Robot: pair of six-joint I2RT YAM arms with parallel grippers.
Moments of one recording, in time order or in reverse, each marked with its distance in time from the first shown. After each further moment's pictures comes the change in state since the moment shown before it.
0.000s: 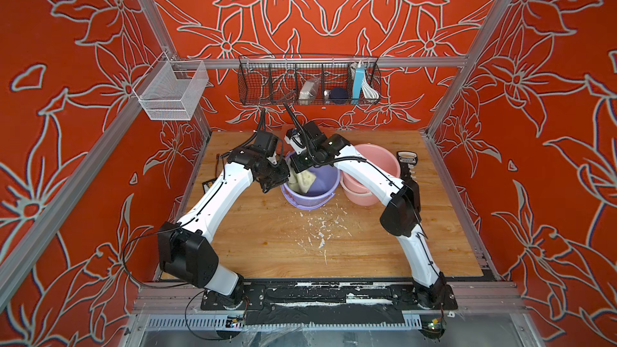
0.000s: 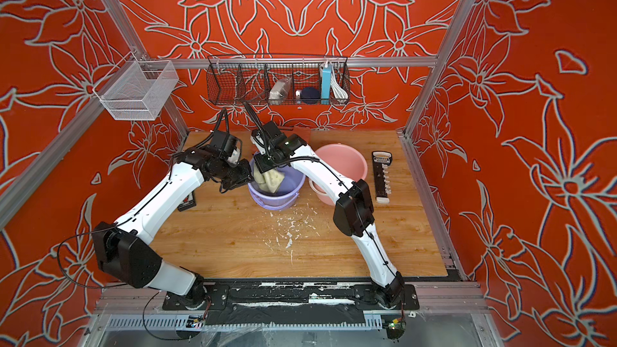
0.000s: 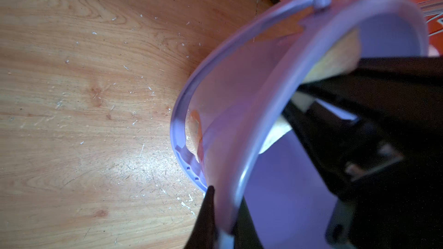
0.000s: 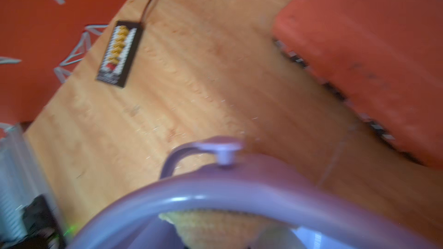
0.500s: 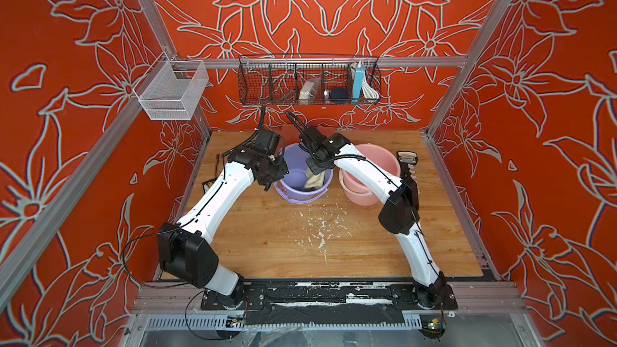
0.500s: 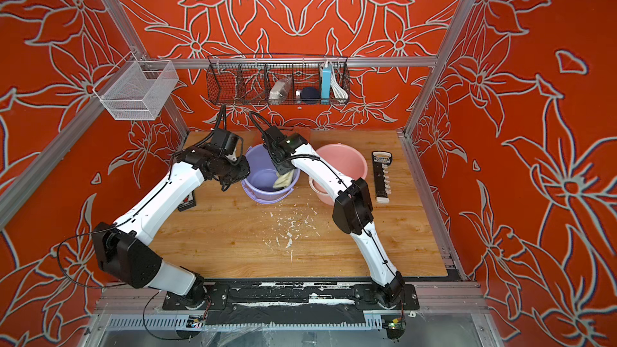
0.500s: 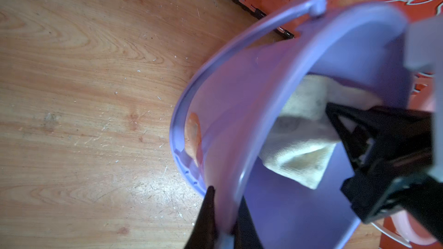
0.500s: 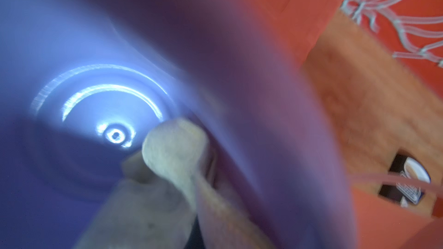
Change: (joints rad) left arm -0.014 0.001 0.029 0.019 -0.180 -0.013; right arm -0.017 -0.012 -0.086 -0.230 0.392 -0.053
